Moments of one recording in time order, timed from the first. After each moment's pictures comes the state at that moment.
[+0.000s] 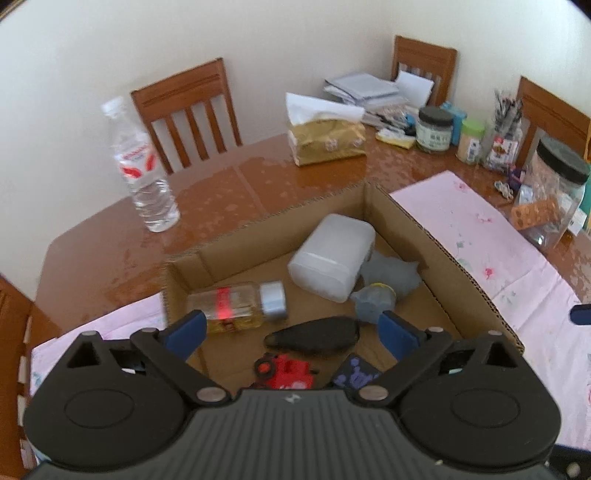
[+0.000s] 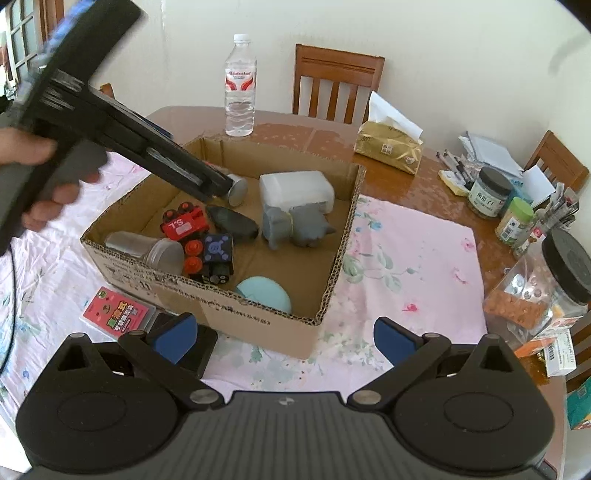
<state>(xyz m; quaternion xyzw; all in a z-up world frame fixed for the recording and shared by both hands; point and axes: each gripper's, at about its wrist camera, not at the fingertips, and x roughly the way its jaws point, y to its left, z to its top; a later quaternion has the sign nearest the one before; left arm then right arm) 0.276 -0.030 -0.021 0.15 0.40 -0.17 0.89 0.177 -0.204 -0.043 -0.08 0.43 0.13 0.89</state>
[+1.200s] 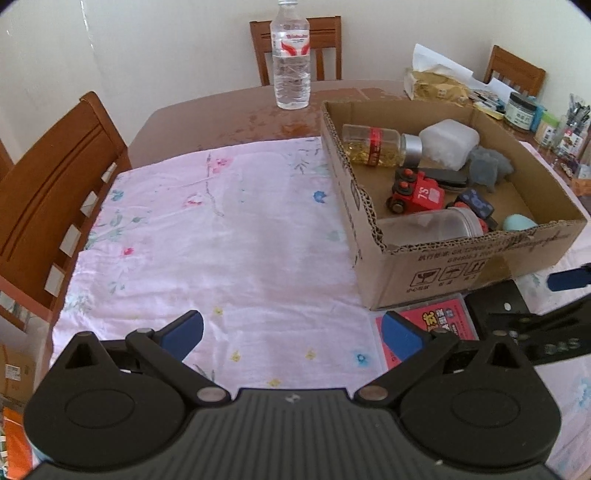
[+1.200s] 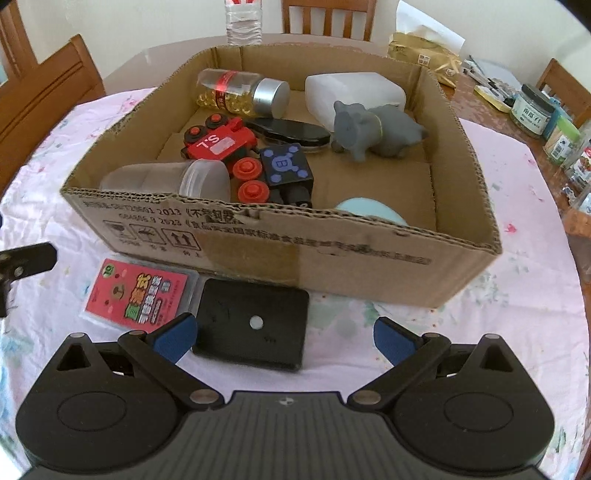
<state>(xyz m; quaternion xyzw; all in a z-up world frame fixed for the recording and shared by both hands) 0.174 0.106 -0.085 0.06 0.45 -0.04 0.89 0.194 -0.115 -0.128 -0.04 0.52 0.09 0.85</state>
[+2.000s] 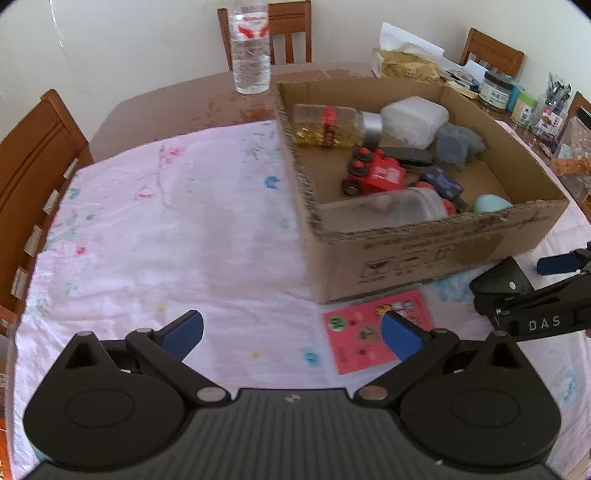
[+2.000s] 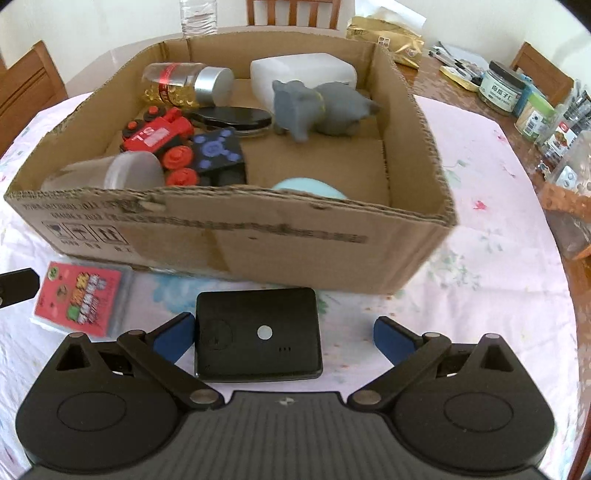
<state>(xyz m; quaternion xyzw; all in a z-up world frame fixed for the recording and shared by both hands) 0.181 0.073 -0.100 0.06 0.47 -0.08 0.88 0.200 -0.149 -0.142 -0.03 0.53 0.05 0.85</state>
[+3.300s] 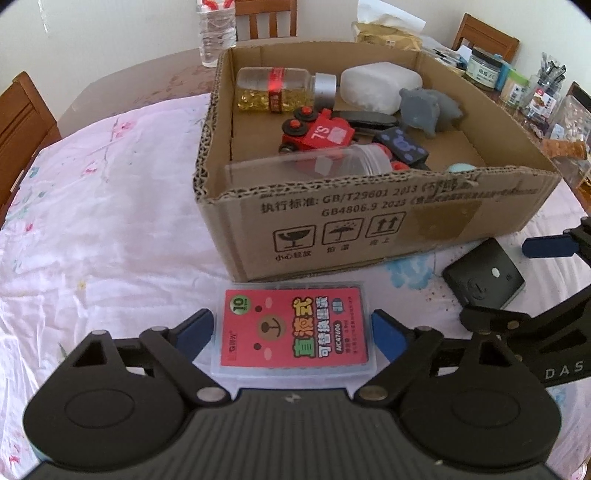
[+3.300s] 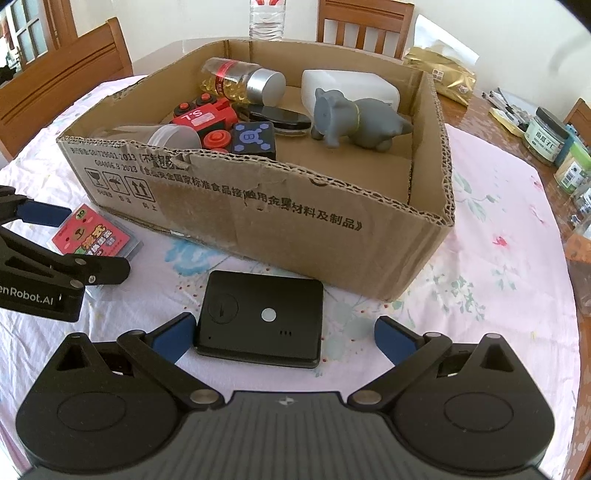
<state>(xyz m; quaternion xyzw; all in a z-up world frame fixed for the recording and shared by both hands) 0.181 0.029 -0.130 0.05 0.50 -0.09 0.86 0.184 -0.162 -0.145 -0.08 0.49 0.15 0.85</state>
